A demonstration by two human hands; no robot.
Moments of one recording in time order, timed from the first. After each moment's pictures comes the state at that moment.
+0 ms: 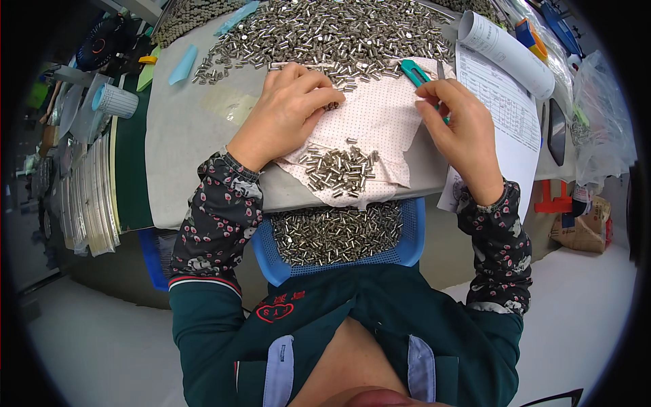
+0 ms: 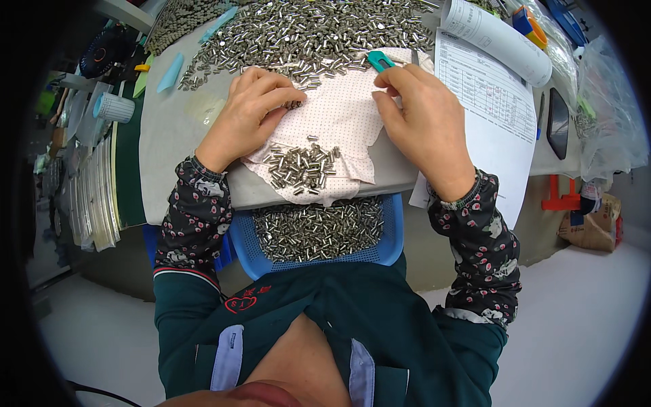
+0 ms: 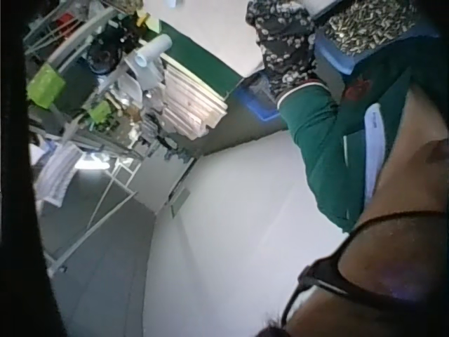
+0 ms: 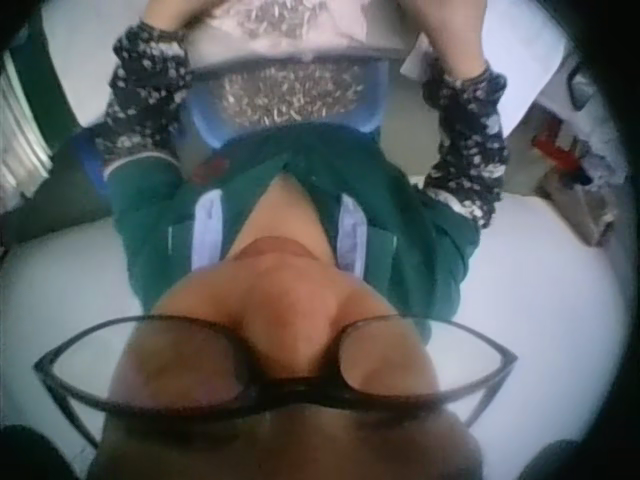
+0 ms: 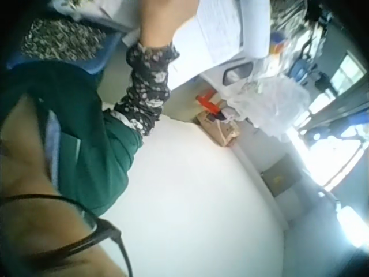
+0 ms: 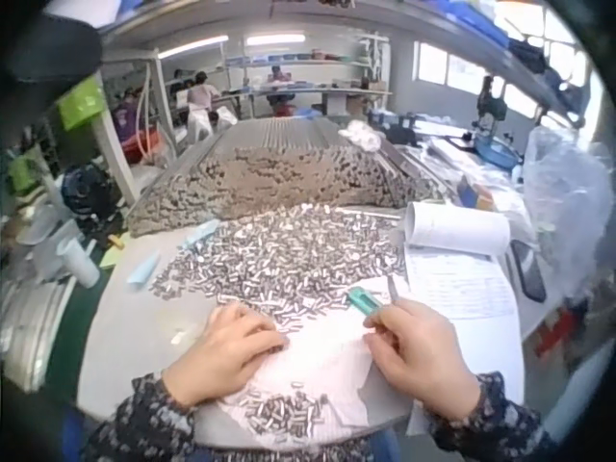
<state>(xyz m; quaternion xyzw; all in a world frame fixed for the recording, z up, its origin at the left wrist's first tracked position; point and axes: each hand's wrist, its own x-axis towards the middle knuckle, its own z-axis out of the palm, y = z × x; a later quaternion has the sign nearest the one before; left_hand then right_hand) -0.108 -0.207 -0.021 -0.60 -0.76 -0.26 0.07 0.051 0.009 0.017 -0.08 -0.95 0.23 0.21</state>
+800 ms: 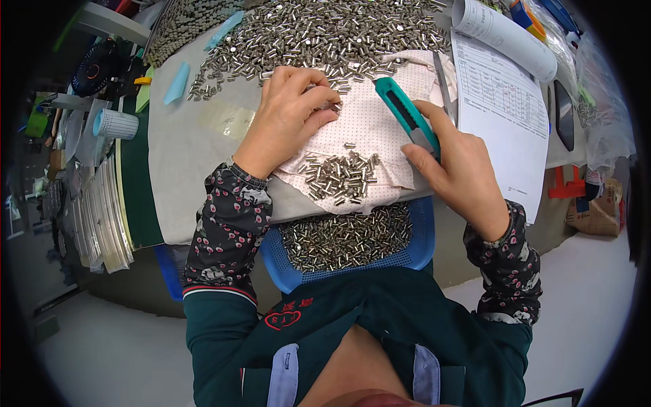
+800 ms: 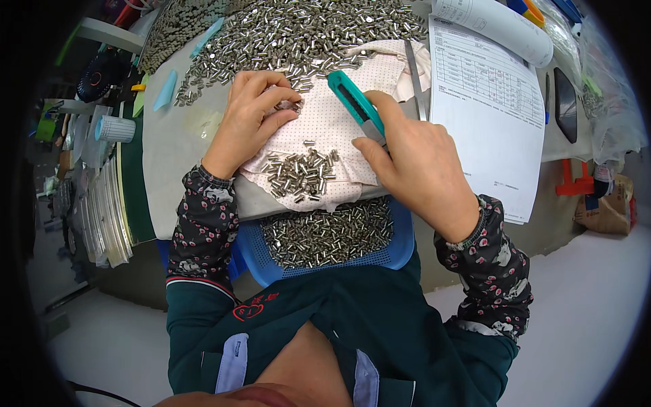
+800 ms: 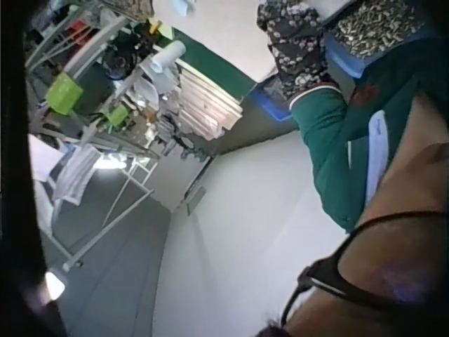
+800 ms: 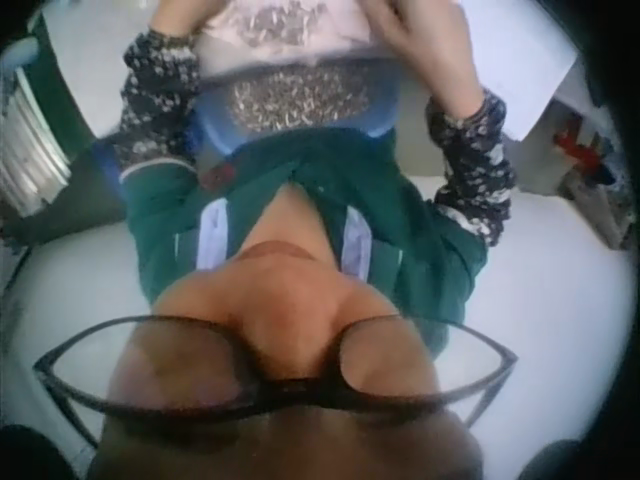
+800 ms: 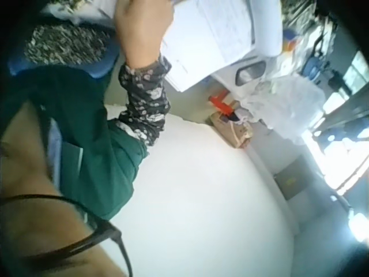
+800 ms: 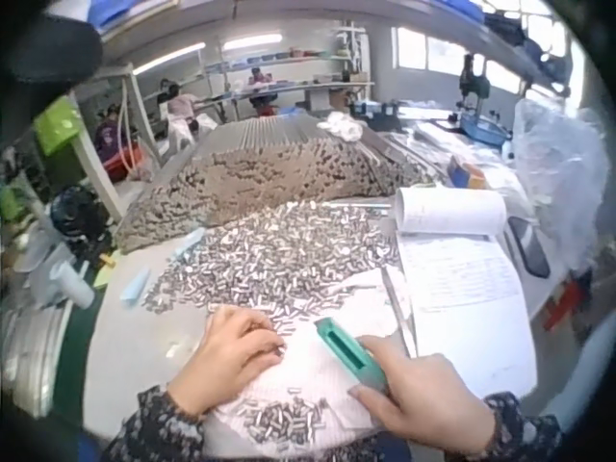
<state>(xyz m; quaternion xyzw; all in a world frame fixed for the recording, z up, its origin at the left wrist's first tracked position) -0.111 -0.187 -0.030 -0.60 -0.74 -0.30 0.10 0.085 -0.012 0.023 -0.12 -0.95 0.29 0.09</state>
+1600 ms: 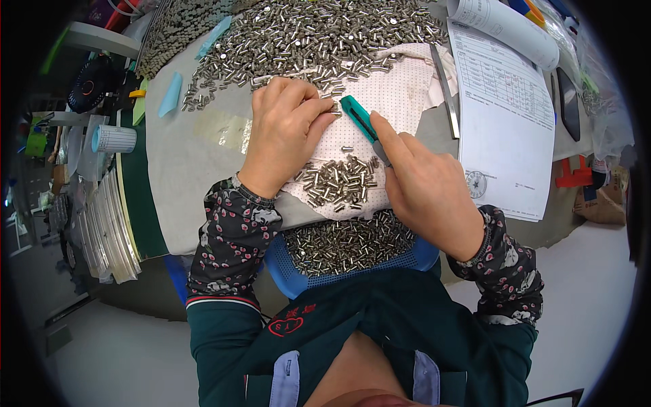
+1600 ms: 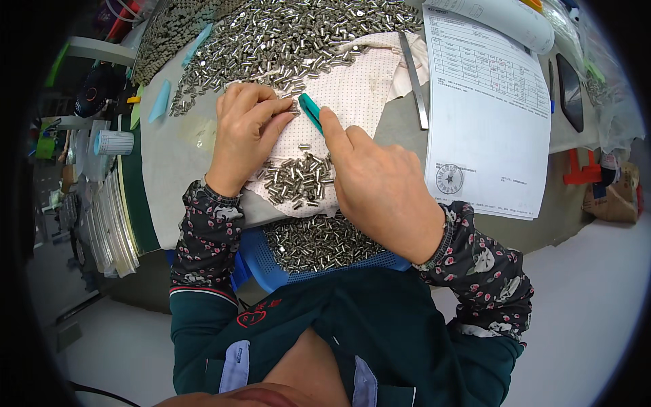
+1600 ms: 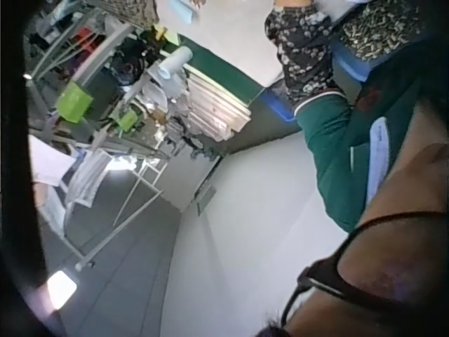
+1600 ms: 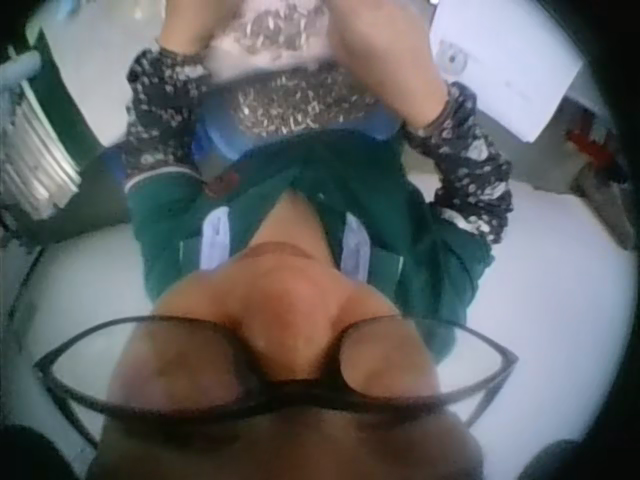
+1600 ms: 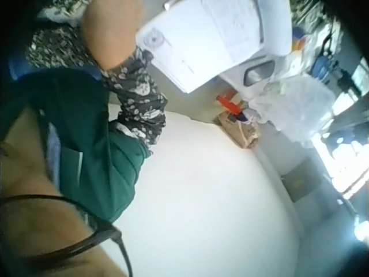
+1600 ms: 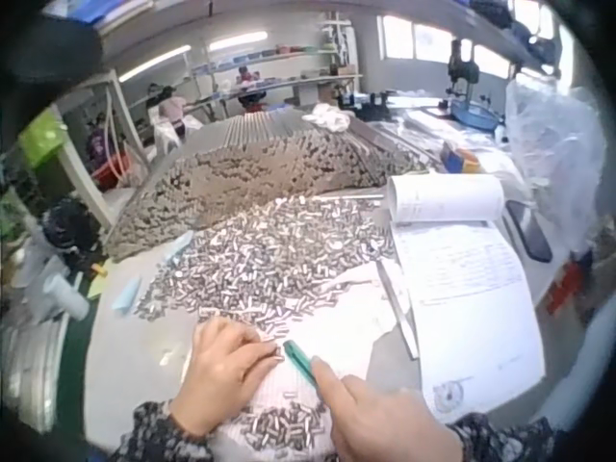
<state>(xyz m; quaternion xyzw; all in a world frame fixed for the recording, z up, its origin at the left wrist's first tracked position) -0.097 -0.178 -0.039 -0.57 -0.75 -0.29 0.16 0.084 -0.039 -0.001 -0.05 -0.97 0.23 0.11</state>
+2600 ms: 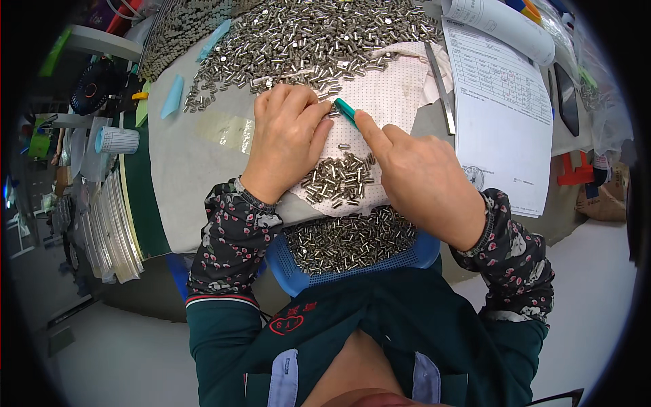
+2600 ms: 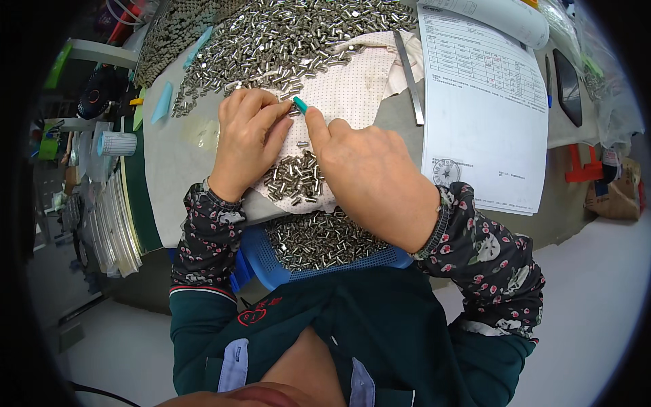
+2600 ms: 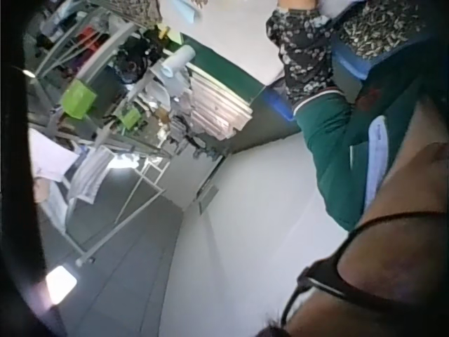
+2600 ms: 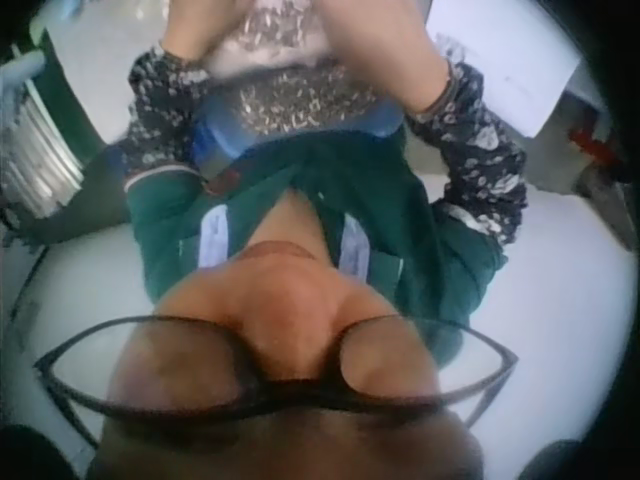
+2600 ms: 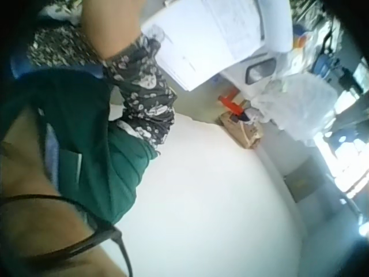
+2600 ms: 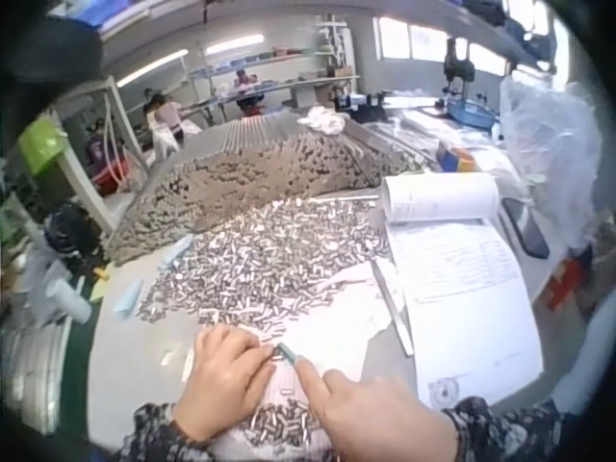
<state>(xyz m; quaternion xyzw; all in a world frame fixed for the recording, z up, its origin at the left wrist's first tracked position) -0.085 -0.179 -0.032 -0.58 -0.75 -0.25 0.17 0.075 -0.035 0.014 0.00 -0.98 0.17 0.06</state>
